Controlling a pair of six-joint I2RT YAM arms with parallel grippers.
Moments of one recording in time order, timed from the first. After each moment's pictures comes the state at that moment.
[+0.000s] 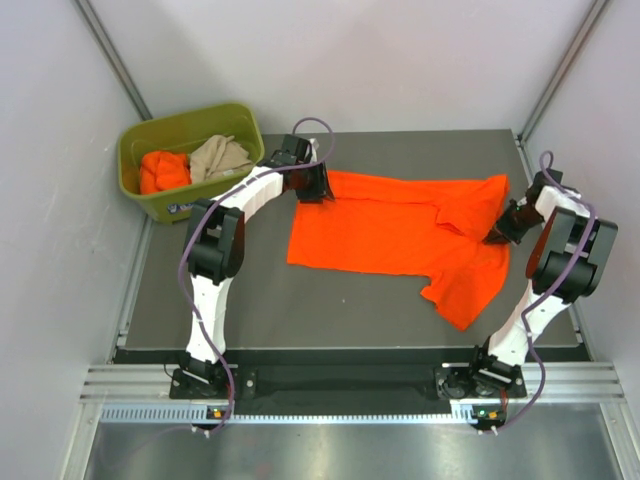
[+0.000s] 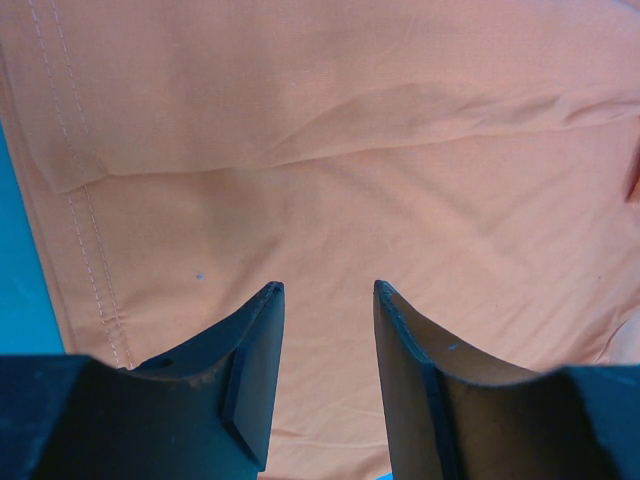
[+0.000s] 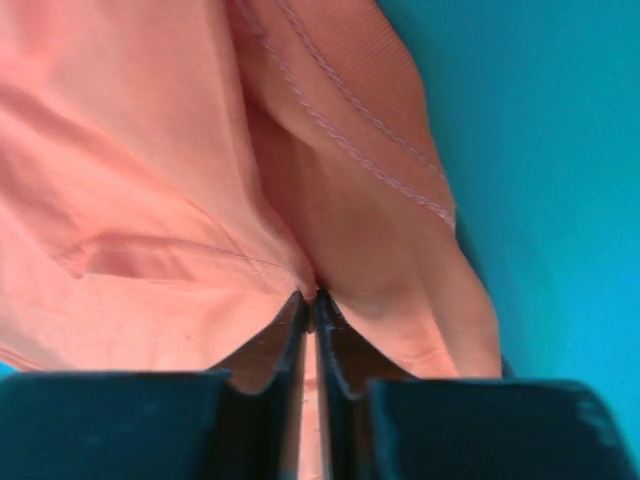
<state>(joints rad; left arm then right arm) -0.38 2.21 1.80 -0.46 0.30 -0.48 -0.39 1.93 1.34 -0.75 -0.29 0.36</state>
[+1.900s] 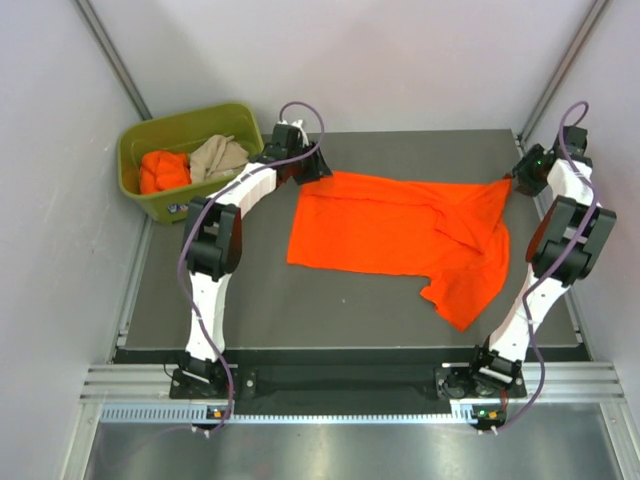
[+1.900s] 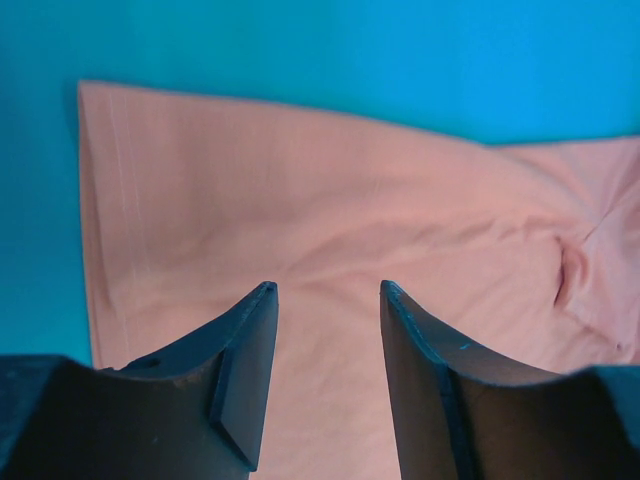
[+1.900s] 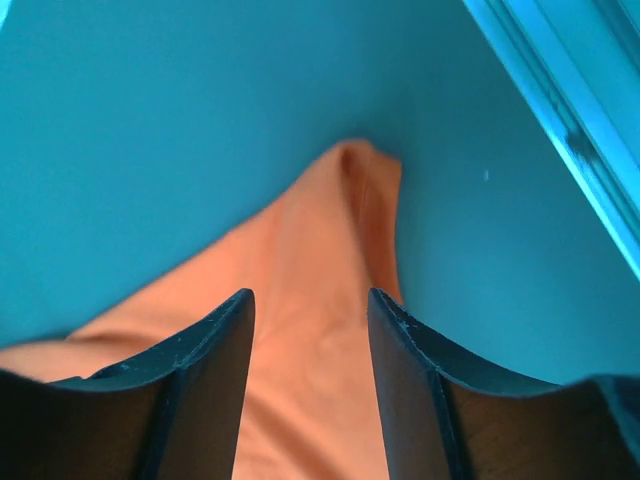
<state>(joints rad) -0.33 2.23 1.84 -0.29 0.29 -0.53 -0.41 2.09 1.76 -0.56 -0.24 0.42</state>
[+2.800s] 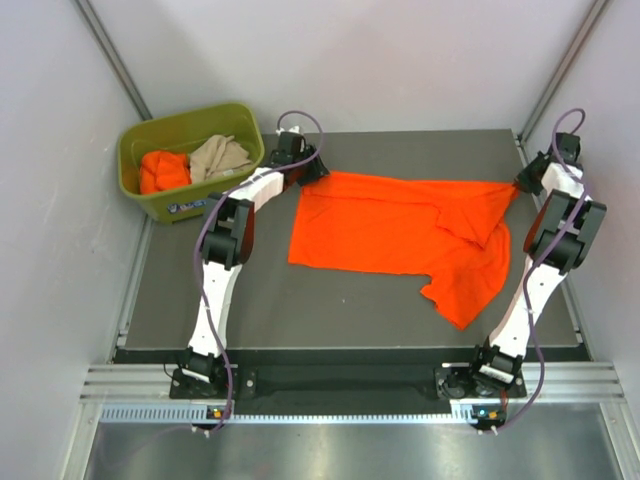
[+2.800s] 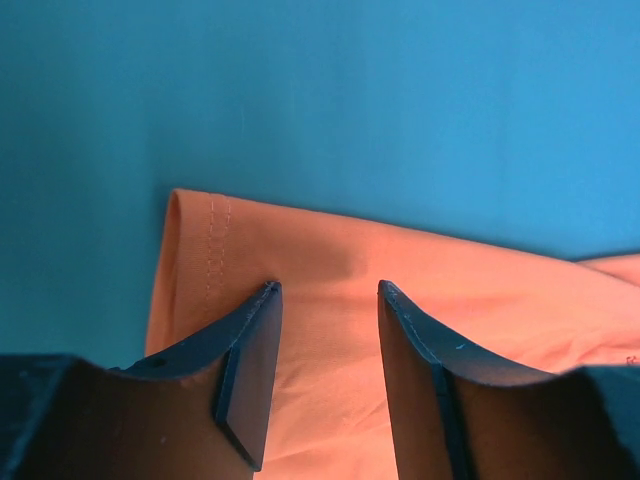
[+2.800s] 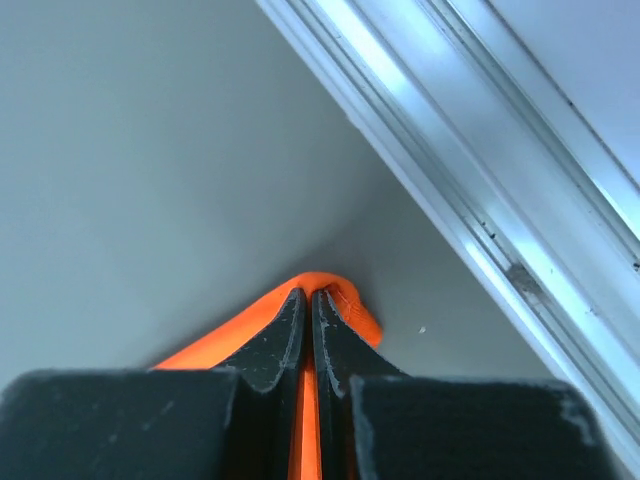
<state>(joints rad) -0.31 2.47 1.99 -0.14 0.18 -0.64 -0.42 2.33 1.90 -0.42 -0.12 0.44</state>
